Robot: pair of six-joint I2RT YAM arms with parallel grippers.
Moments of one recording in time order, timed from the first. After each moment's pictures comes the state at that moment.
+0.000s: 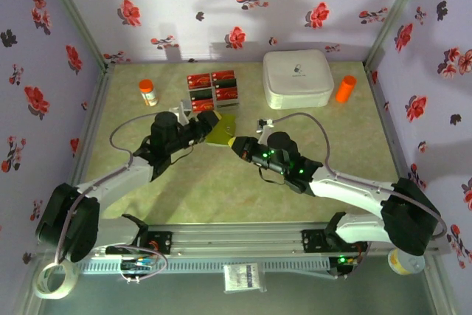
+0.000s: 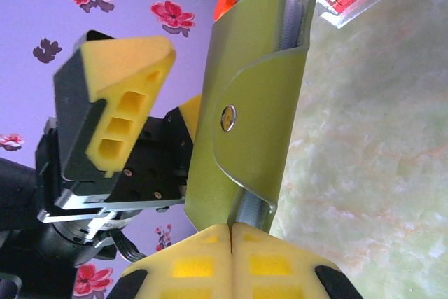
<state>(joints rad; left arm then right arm) -0.54 1.26 0.63 0.39 0.34 -1.17 0.89 1.23 0.62 0.36 -0.12 1.15</state>
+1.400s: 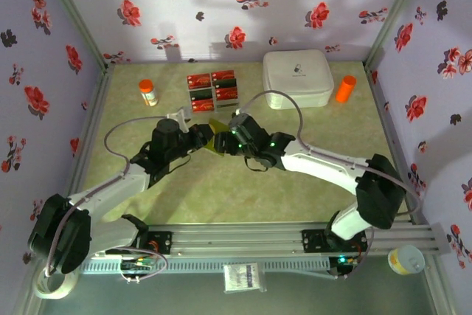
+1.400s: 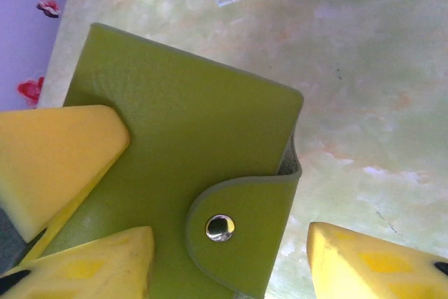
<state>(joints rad) -0.60 1.17 0.60 0.20 0.20 -0.96 0.95 1.53 1.10 -0.31 0.09 0.82</state>
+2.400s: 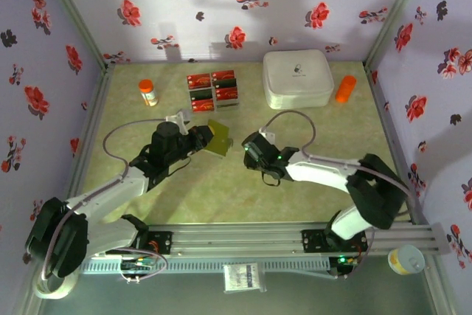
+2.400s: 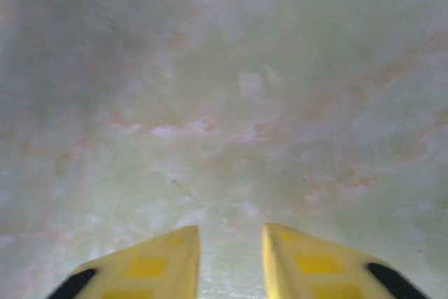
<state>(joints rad) -0.62 1.14 0.58 0.24 0.16 -0.99 0.89 1.47 0.80 -0.27 0.23 0.94</state>
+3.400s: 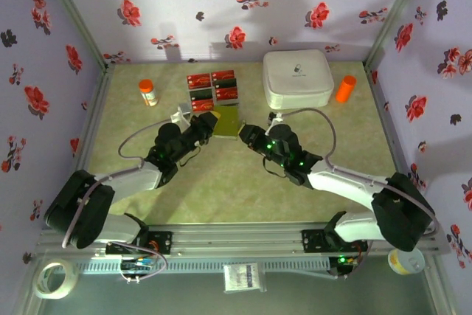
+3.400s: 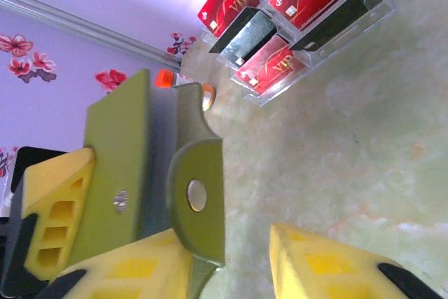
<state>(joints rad) -0.62 1.36 0.53 0.83 0.17 -1.40 0.78 1.30 0.62 0.36 0.00 1.10</state>
